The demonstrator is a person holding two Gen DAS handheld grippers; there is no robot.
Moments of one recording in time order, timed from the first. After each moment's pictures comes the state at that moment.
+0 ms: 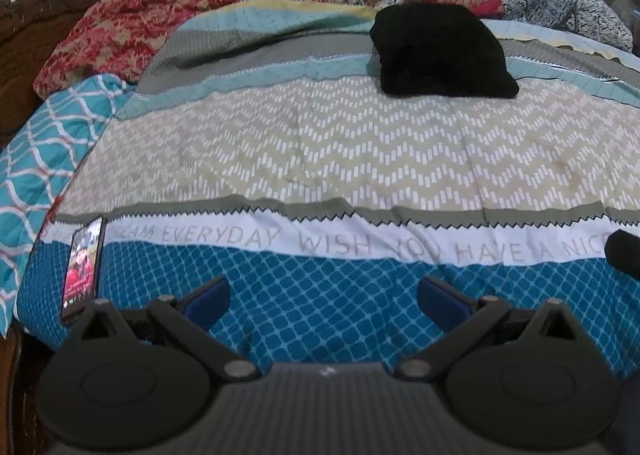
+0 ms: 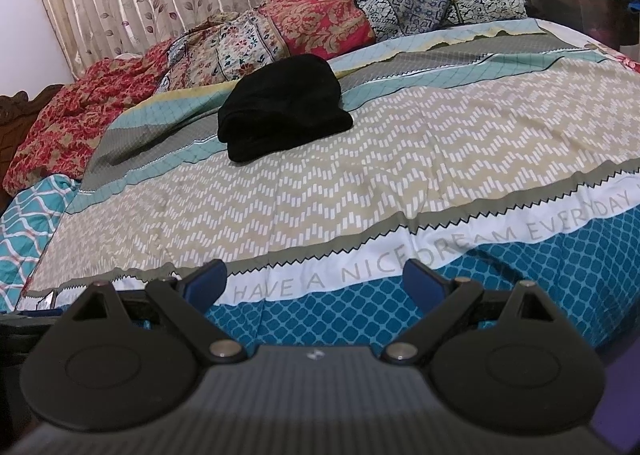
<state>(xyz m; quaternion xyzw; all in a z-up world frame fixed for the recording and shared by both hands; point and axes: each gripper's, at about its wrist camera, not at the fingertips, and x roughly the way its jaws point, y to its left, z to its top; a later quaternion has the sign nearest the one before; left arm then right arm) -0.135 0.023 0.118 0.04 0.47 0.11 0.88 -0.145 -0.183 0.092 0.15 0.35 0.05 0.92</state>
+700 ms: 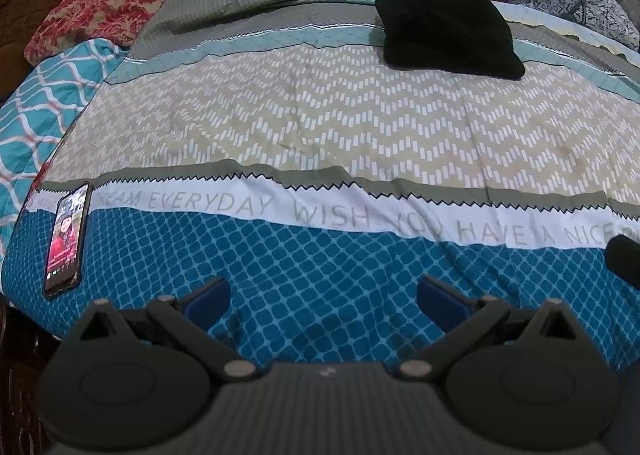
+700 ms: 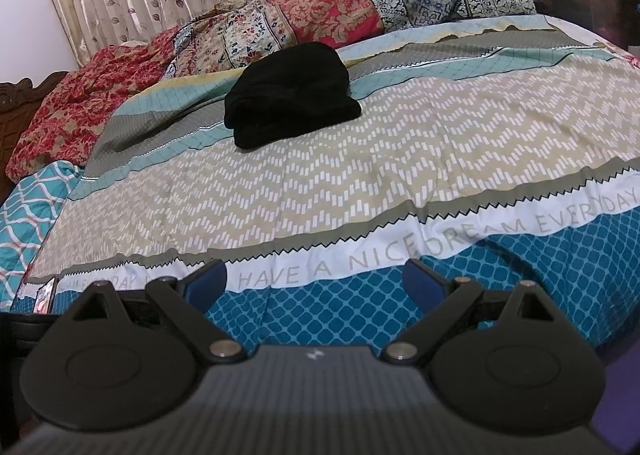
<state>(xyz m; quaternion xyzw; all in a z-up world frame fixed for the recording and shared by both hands) -0.133 0.030 0.109 0.02 0.50 0.10 0.86 -0.147 -0.175 0.088 0.14 0.36 0.06 0.92</state>
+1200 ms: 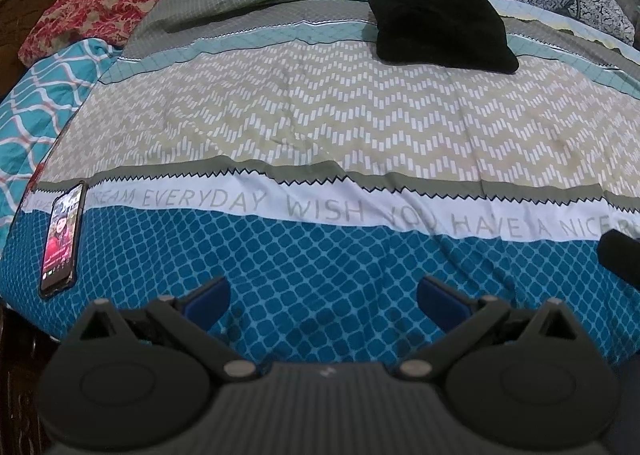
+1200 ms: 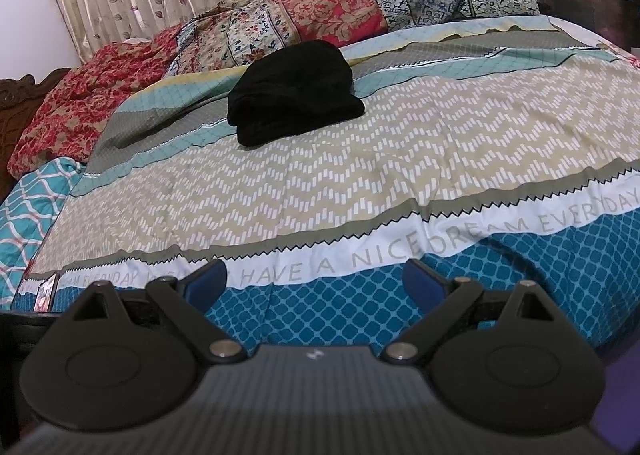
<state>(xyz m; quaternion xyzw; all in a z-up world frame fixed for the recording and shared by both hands) -0.133 0.030 0.105 0.02 0.51 0.09 0.86 -0.146 -0.174 0.087 0.14 0.36 0.07 0.92</state>
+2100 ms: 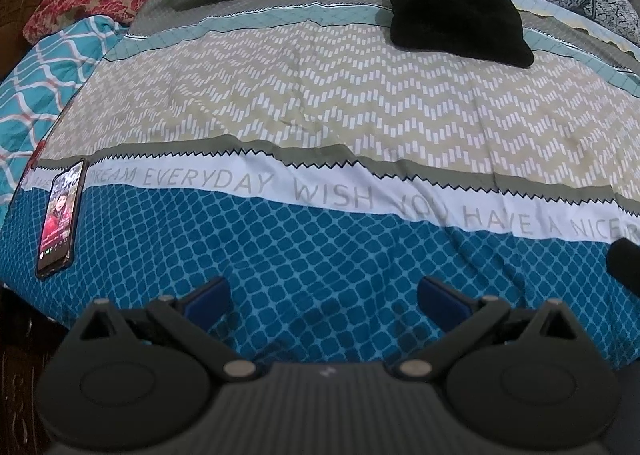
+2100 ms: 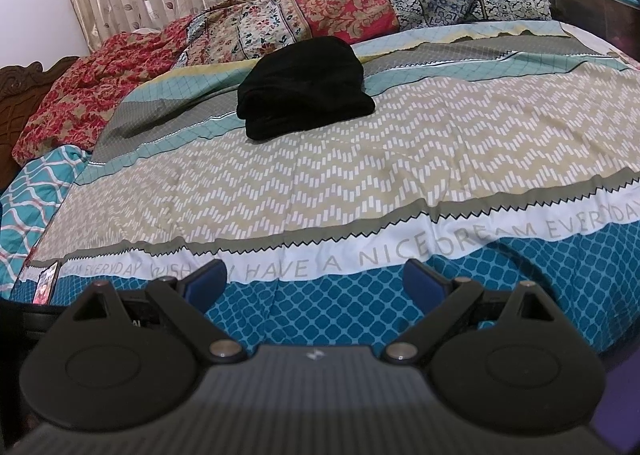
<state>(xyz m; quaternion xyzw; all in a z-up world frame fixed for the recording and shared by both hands) -0.130 0.035 0.099 0.00 0.52 0.10 0.84 -0.146 -0.169 0.086 0.12 0.36 0.08 0.92</state>
